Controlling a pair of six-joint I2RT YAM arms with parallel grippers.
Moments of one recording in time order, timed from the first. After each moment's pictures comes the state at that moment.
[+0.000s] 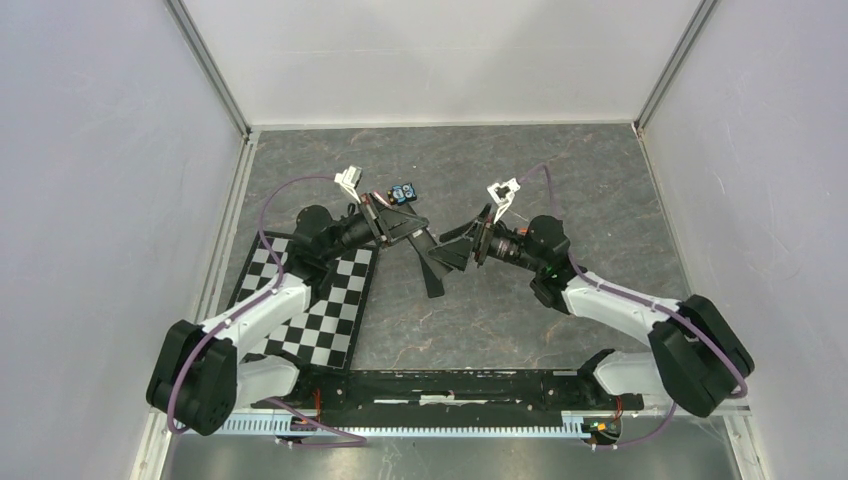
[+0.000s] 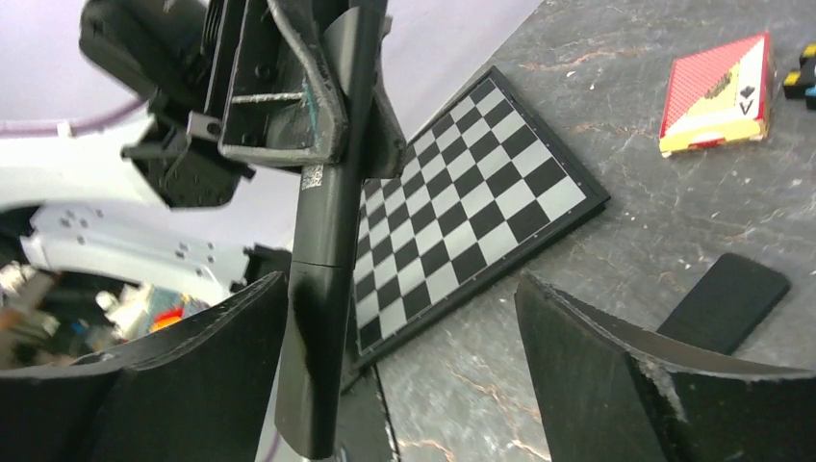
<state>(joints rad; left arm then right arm) -0.43 1.18 0.57 0.68 0.60 -1.22 0.63 1.32 0.55 0.82 -0.53 0.78</state>
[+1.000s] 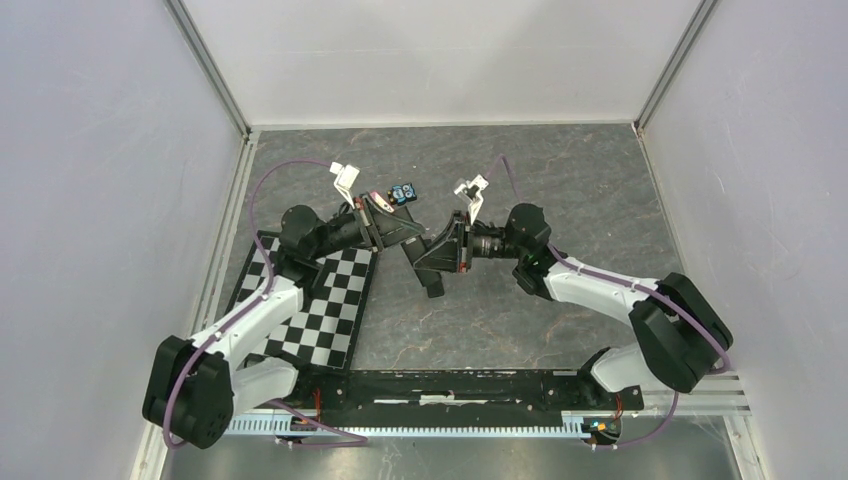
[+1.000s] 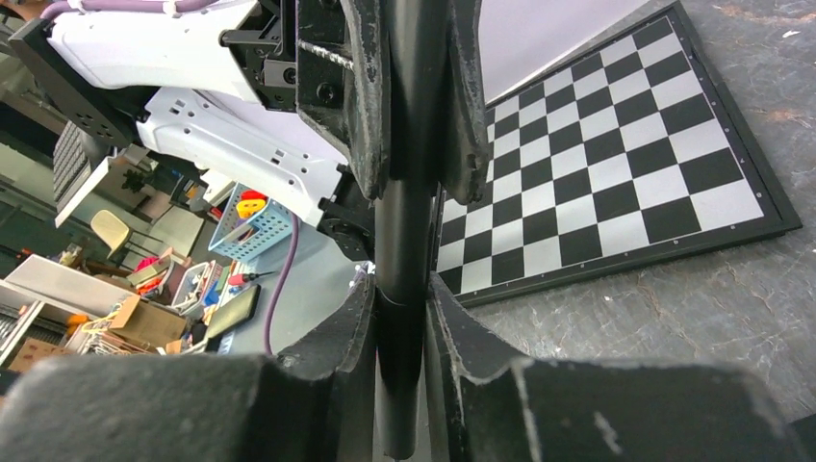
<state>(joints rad) -0.40 1.12 0.60 0.72 0.84 -0.97 0.68 1.42 0.70 0.81 -0.85 0.72</state>
